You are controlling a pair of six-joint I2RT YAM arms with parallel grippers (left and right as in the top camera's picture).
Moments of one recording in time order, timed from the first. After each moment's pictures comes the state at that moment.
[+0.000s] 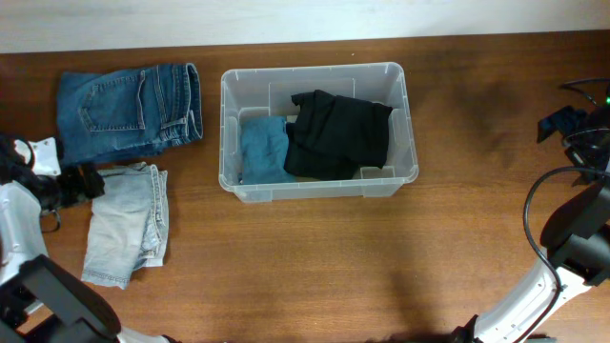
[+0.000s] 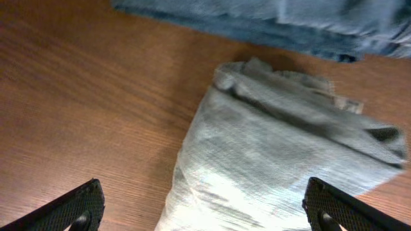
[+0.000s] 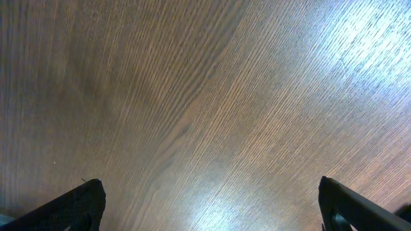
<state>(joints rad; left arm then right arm) 0.63 1.74 1.32 -0.78 0.18 0.28 -0.58 2.15 2.07 -1.48 -0.02 0.58</state>
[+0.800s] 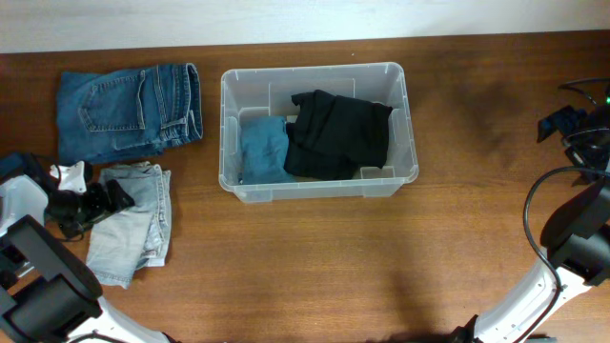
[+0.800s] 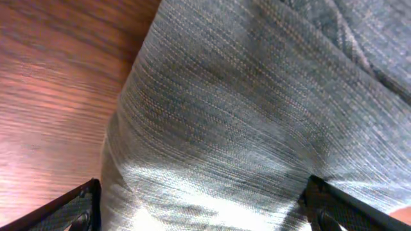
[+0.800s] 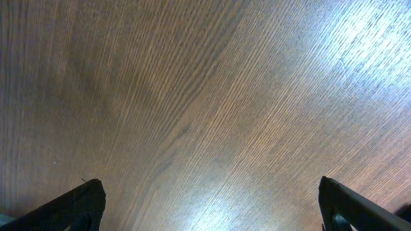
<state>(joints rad) 0.64 1.96 1.33 -0.89 0.31 0.27 -0.58 2.15 2.07 -1.48 -0.02 0.58</state>
